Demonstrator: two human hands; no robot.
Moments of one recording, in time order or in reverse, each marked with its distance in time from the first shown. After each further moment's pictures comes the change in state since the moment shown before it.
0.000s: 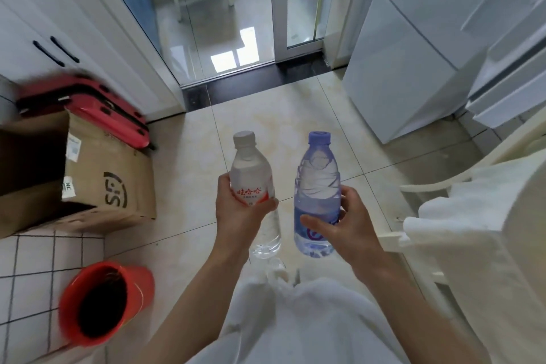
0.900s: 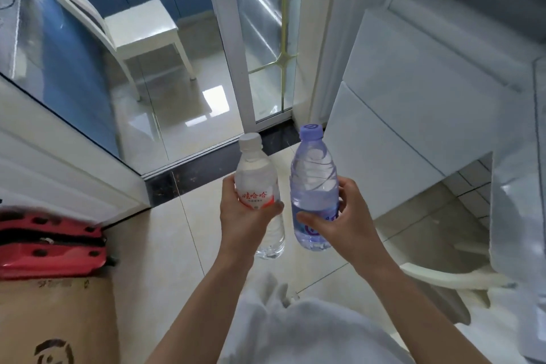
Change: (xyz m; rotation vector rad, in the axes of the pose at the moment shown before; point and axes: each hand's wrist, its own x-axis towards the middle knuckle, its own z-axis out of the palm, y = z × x) left_hand 0.300 0.233 0.164 -0.038 -0.152 0.138; right_hand 0.348 -0.190 -0.060 -0.116 0.220 -0.246
